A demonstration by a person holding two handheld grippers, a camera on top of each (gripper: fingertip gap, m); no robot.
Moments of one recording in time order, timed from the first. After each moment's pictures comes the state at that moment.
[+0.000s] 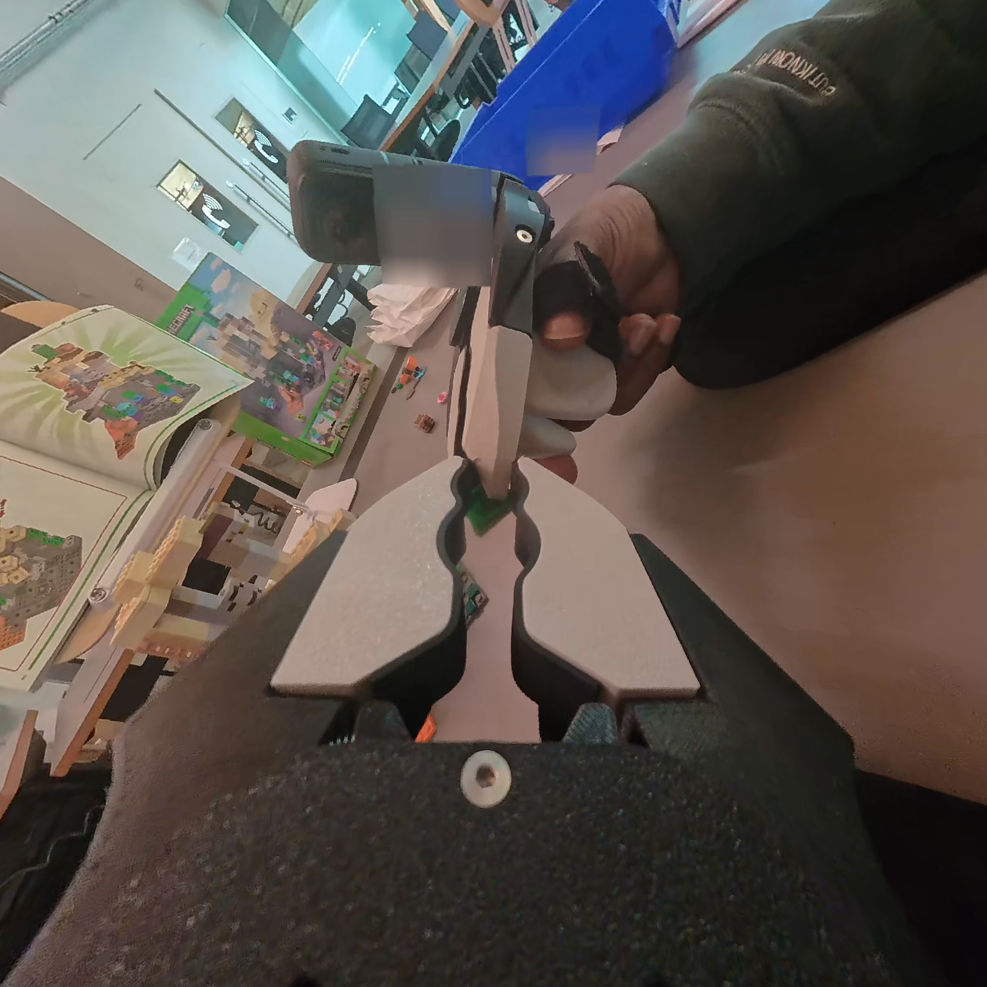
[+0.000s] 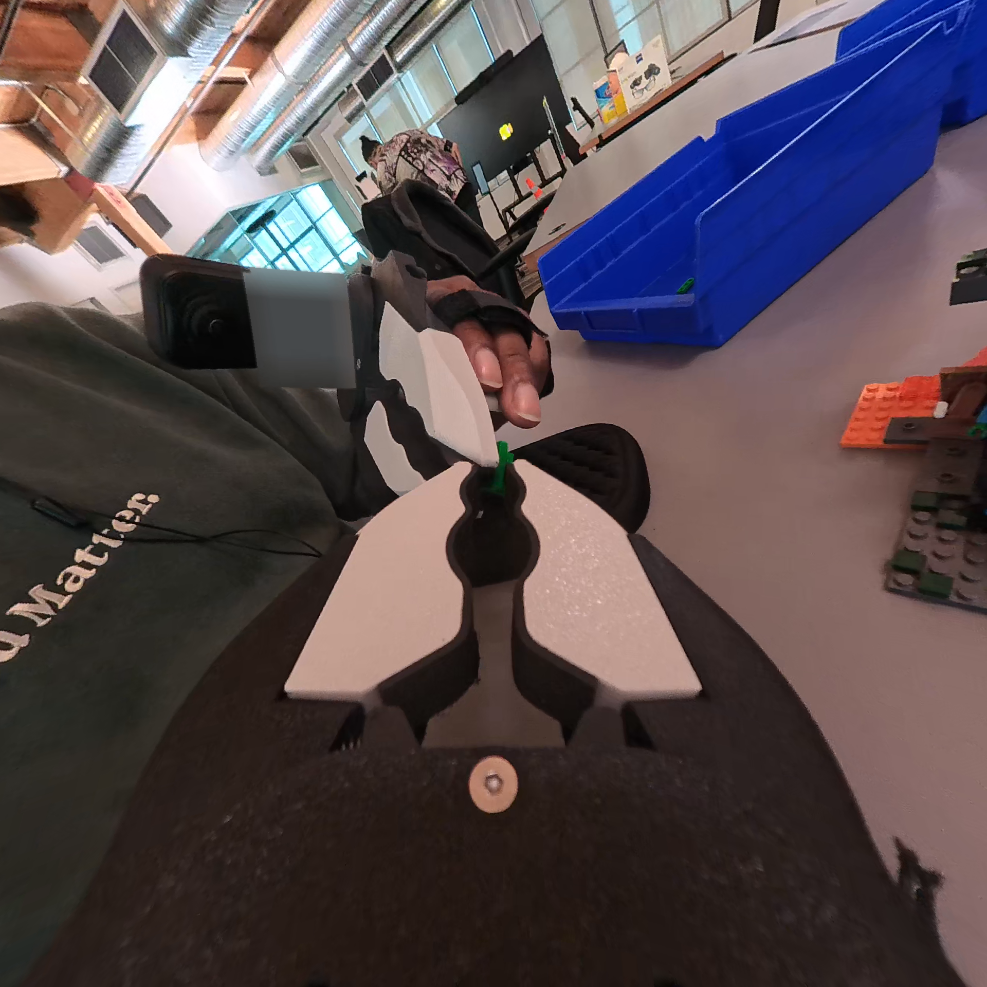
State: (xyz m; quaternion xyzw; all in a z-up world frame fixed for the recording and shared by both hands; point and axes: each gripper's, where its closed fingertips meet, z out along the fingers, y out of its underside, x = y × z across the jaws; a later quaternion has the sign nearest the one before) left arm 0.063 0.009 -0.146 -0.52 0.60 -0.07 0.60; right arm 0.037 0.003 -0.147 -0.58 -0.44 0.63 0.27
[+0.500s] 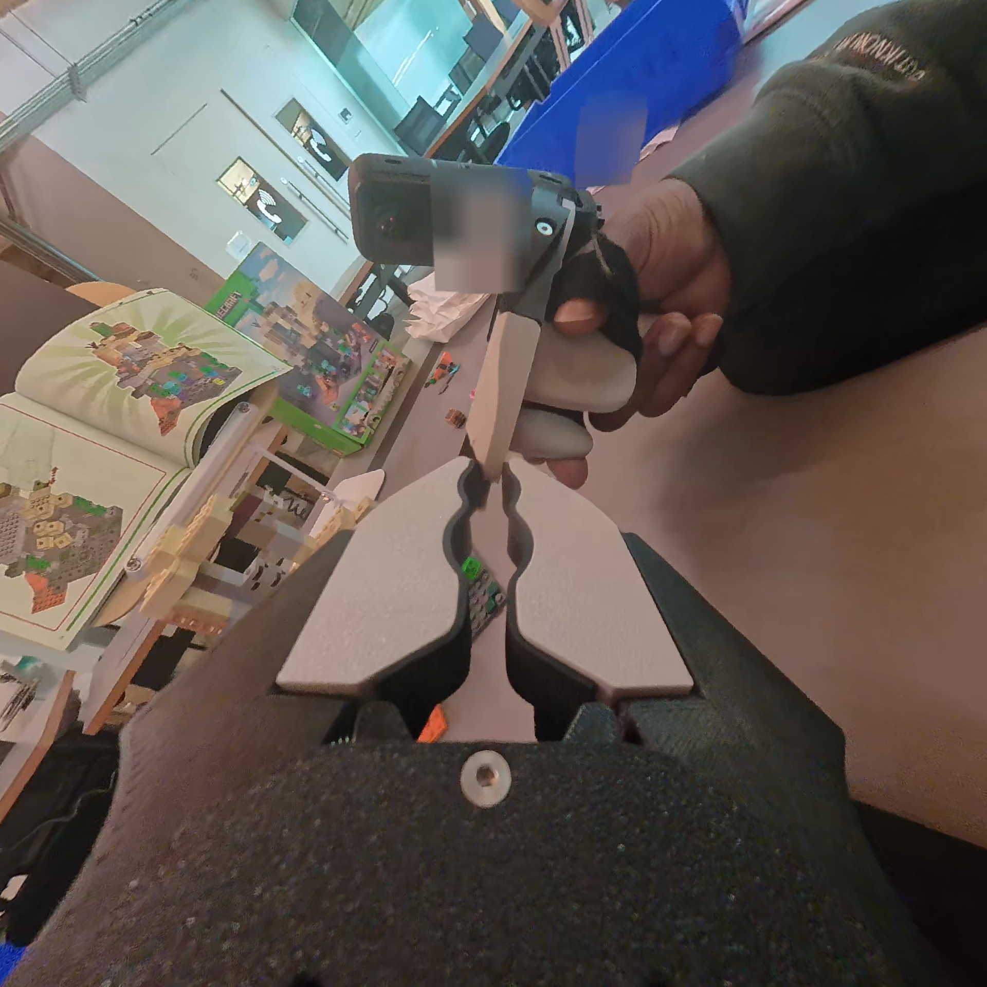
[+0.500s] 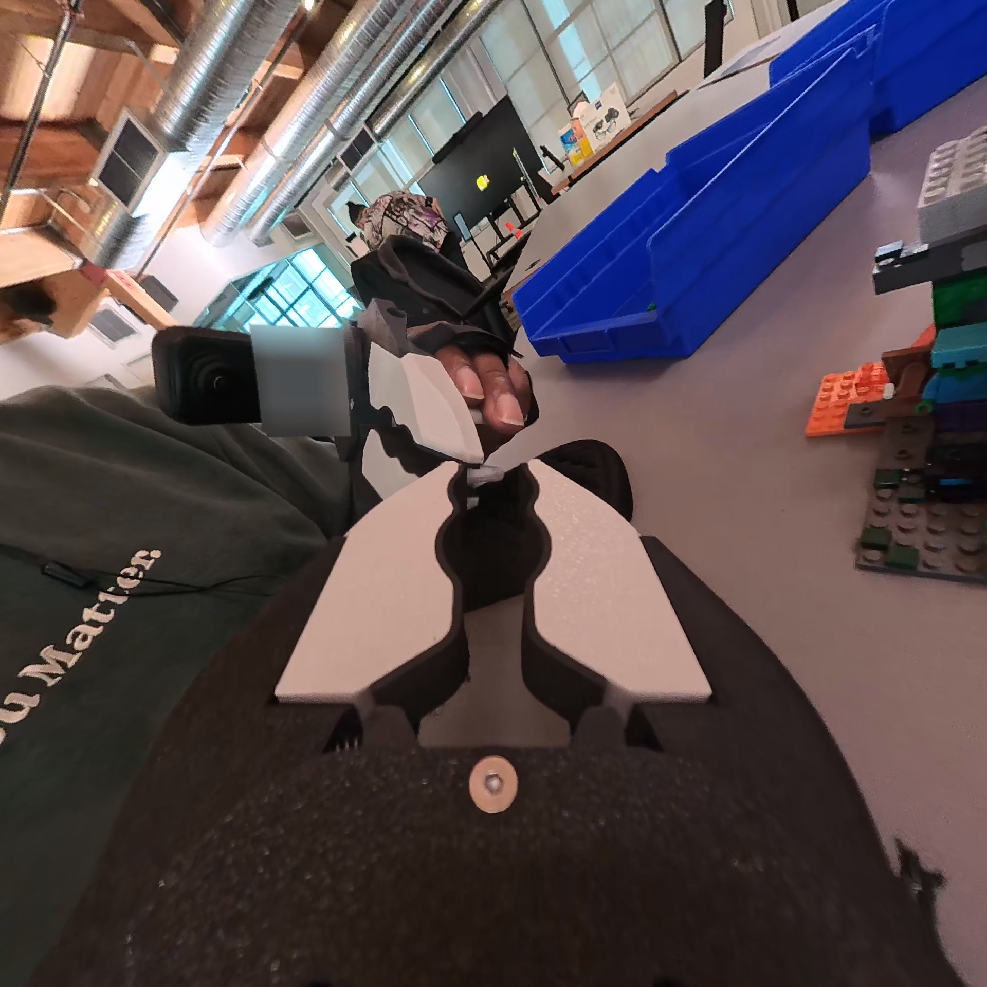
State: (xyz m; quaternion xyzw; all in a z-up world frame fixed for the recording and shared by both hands) left arm 0.060 0.021 -0.143 -0.52 0.57 -0.05 0.63; right arm 0.040 0.020 -0.145 -0.60 -0.38 0.65 0.26
